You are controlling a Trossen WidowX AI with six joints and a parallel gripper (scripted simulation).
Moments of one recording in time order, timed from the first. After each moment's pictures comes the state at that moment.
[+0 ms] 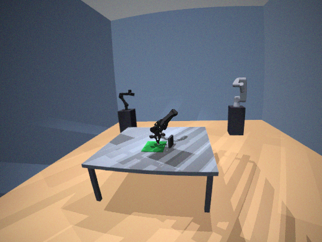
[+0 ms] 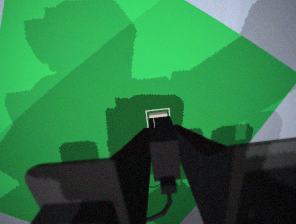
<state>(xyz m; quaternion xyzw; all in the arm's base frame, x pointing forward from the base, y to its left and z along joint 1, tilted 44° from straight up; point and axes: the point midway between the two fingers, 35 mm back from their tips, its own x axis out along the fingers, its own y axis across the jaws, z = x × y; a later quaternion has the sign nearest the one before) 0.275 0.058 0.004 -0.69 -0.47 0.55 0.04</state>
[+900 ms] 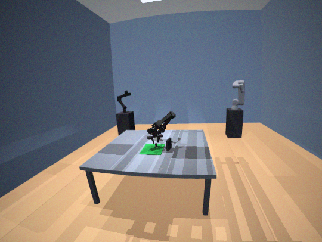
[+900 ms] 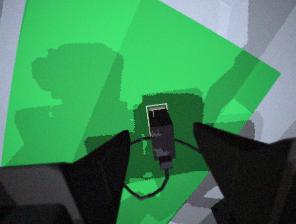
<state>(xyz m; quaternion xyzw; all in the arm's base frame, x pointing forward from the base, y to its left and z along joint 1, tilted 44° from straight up) 0.276 0.043 0.018 -0.68 -0.47 0.56 0.05</state>
